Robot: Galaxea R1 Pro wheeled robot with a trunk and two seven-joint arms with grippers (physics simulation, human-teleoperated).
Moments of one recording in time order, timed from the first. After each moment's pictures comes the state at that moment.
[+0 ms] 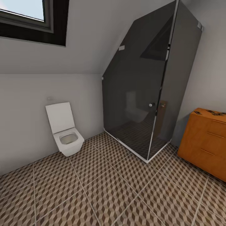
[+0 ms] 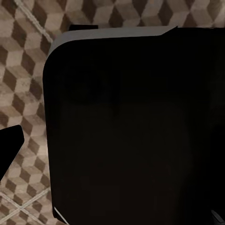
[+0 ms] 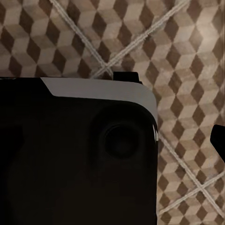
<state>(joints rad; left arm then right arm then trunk) 0.00 -0.03 0.01 -0.08 0.01 -0.03 0.00 -0.06 0.00 0.00 -0.07 0.00 -0.08 0.00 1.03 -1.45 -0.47</state>
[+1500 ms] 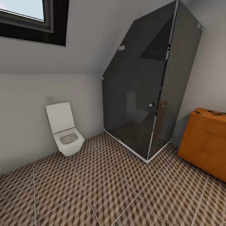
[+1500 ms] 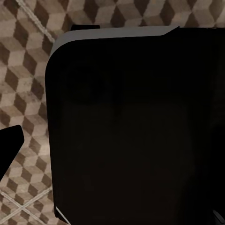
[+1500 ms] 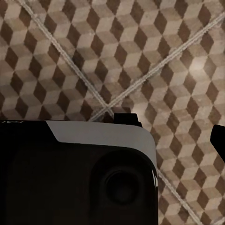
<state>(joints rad) 0.00 -0.03 0.01 -0.08 0.01 -0.03 0.00 -0.06 0.00 0.00 -0.07 0.00 -0.25 0.00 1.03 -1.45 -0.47</state>
